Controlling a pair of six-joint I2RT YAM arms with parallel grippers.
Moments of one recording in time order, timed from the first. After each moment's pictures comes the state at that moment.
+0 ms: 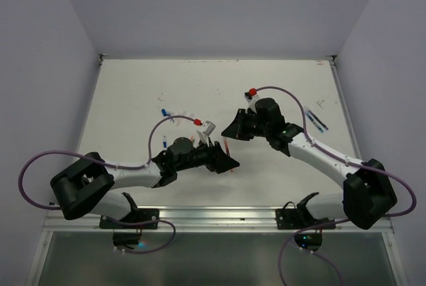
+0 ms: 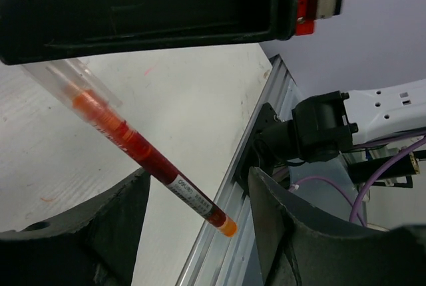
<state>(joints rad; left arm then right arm) -0.93 1.38 0.44 0.75 0.29 -0.79 0.59 1.32 0.83 -0.08 -0.33 0.72</state>
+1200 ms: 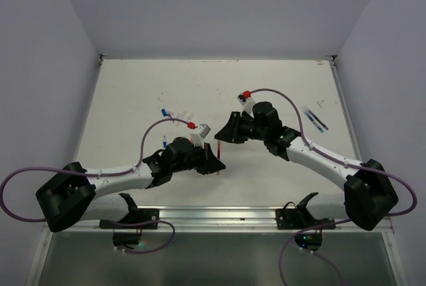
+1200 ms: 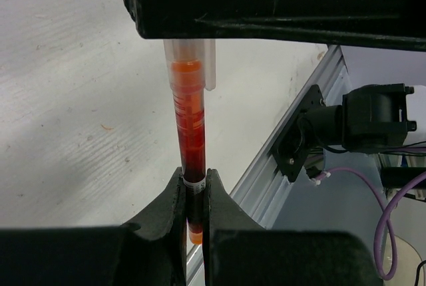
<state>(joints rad) -0.92 1.24 0.45 0.37 0.22 -0.78 0.65 1.30 0.79 0.05 -0.39 0.71</state>
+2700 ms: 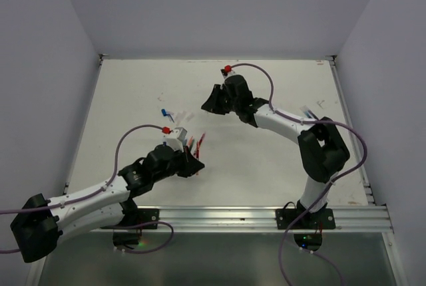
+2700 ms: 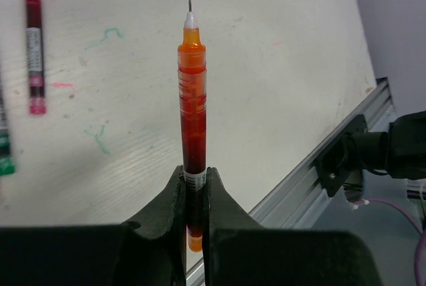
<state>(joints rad) -0.88 0.88 0.35 0.07 0.03 -0.79 0.64 1.78 1.24 0.02 -0.16 0.70</state>
